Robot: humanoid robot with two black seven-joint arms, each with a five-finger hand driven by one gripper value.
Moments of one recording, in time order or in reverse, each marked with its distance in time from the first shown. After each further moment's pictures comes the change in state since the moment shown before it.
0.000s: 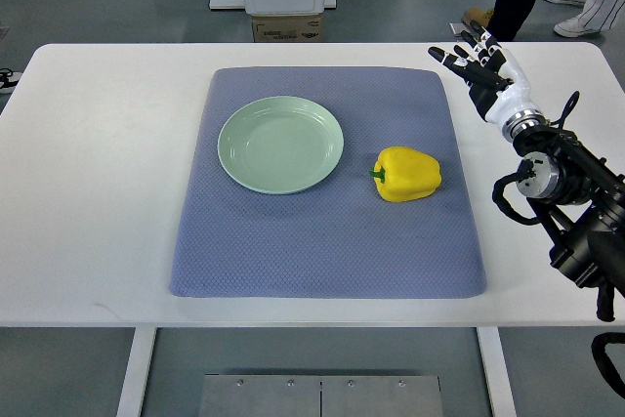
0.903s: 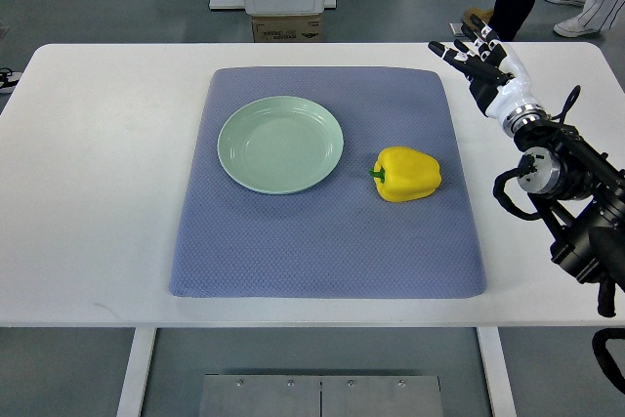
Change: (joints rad) left arm 0.000 0.000 0.000 0.000 0.001 0.000 -0.001; right arm 0.014 -0.002 -0.003 -0.001 0.000 0.002 -0.003
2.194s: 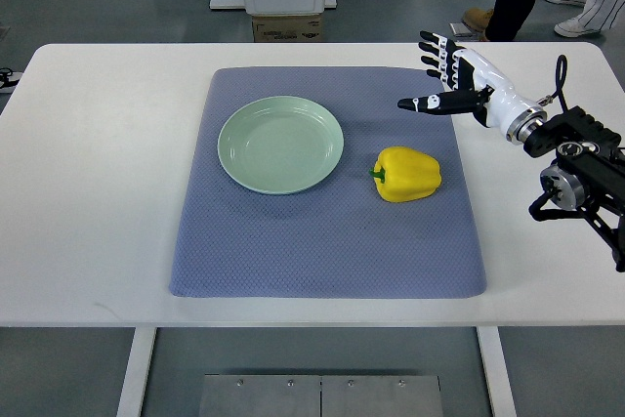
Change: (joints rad) left arm 0.000 0.000 0.000 0.000 0.000 0.000 0.000; right arm 0.073 -0.252 -0.449 0.210 -0.214 0.066 0.047
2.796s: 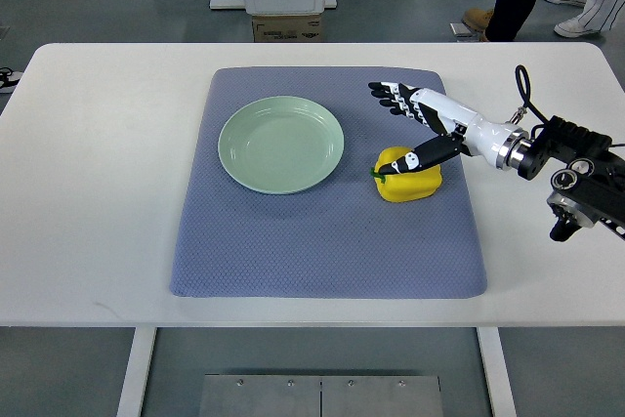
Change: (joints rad) left arm 0.000 0.000 0.000 0.000 0.000 0.000 0.000; right arm 0.063 -0.105 -0.246 0.168 -0.164 0.050 0.065
